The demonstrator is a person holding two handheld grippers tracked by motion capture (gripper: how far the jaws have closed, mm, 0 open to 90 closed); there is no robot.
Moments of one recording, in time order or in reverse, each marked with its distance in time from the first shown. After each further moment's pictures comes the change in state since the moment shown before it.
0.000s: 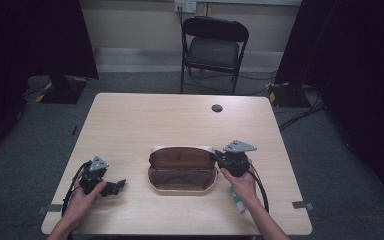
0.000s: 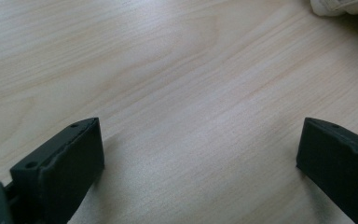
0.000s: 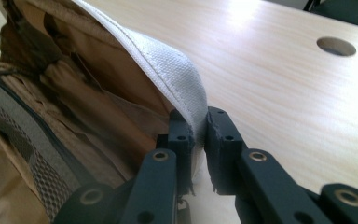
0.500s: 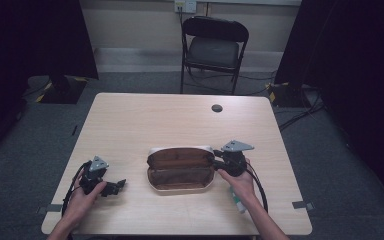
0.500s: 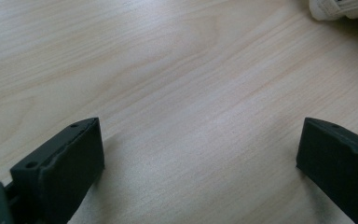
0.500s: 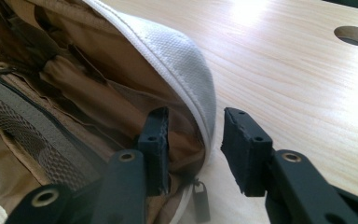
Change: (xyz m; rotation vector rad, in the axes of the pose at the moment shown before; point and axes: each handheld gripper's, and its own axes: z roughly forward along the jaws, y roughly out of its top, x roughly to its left) left arm 0.000 0.000 0.000 0.000 0.000 0.000; right arm 0.000 -0.003 0.009 0.017 0.033 0.025
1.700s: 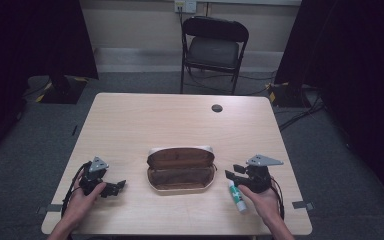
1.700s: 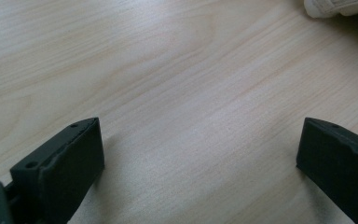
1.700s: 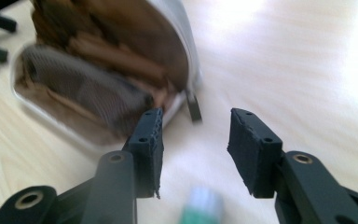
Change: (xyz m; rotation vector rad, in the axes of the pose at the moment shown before) left arm -0.001 -0.001 -0.001 -0.002 -0.004 0.008; right arm -0.007 -0.035 -0.075 0.052 0.009 0.123
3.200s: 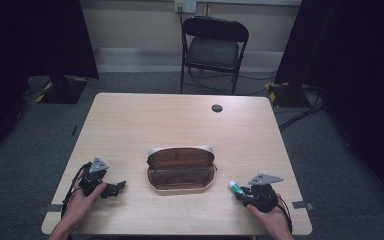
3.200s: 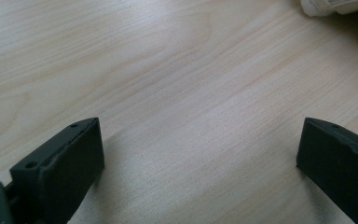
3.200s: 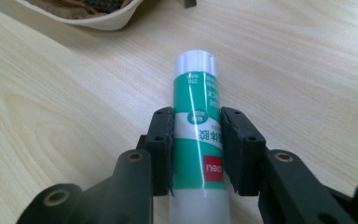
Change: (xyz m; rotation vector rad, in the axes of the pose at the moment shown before) left arm -0.002 -0.001 -0.001 0.000 0.001 0.001; right arm -0.002 -0.052 -0.007 0.191 -0.038 -0.053
